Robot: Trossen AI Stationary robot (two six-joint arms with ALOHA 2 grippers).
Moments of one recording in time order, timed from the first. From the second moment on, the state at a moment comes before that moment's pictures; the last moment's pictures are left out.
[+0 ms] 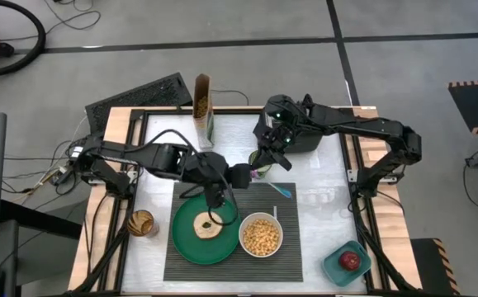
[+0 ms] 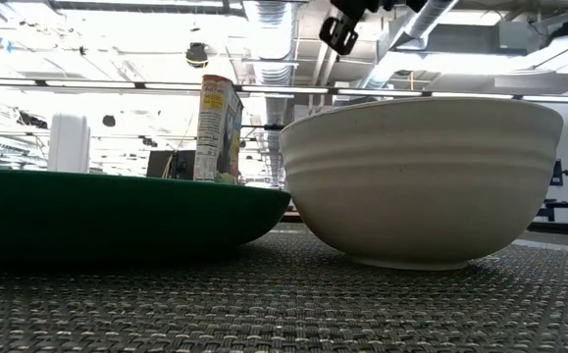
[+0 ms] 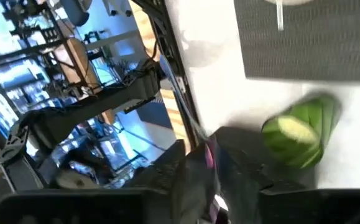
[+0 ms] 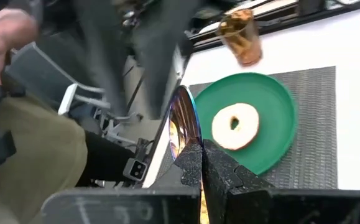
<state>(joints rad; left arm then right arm) -0.18 1.62 1.71 -0.69 -0.26 1.73 -0.28 1.54 1.45 -0.55 -0.84 0.11</state>
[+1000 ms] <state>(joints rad) -0.26 1.14 1.71 -0.92 -0.84 0.04 -0.20 0.84 0.66 -0.25 -0.08 1.04</state>
